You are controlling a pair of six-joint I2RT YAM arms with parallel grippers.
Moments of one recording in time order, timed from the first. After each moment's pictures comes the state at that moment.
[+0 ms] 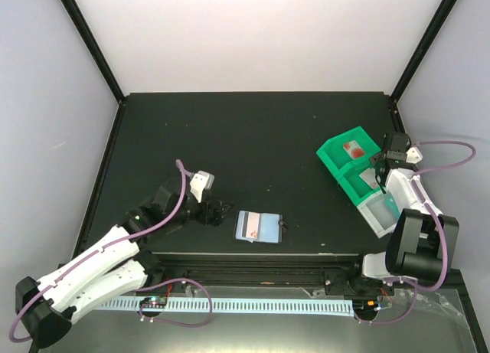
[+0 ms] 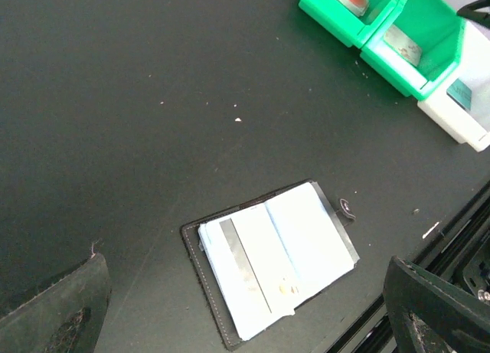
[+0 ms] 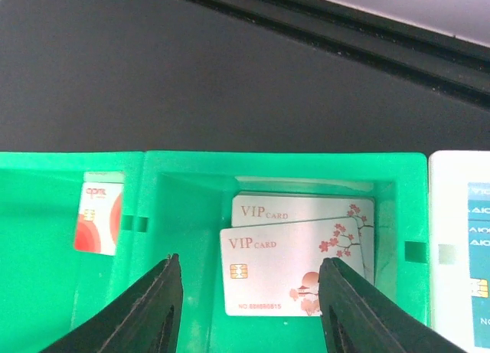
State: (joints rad) left arm -0.72 0.74 0.58 -0.44 0.13 -0.44; right arm -0.20 1.40 0.85 -0.36 0.25 0.83
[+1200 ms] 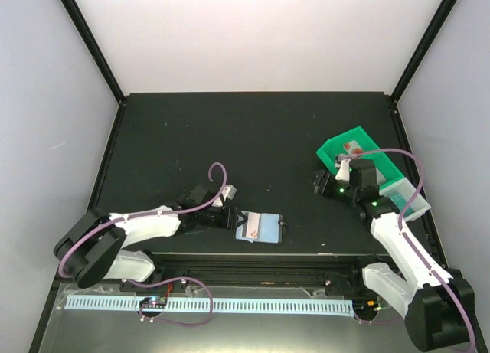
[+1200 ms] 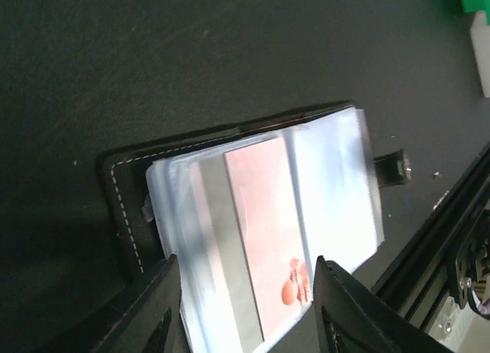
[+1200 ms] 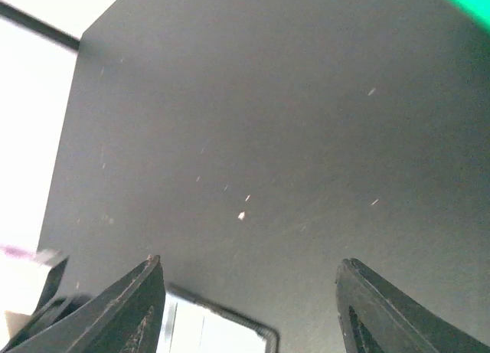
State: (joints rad) left arm -0.71 1.29 0.44 0.04 0.41 -0.68; right arm 0.18 0.95 0.57 -0.29 -0.41 0.60
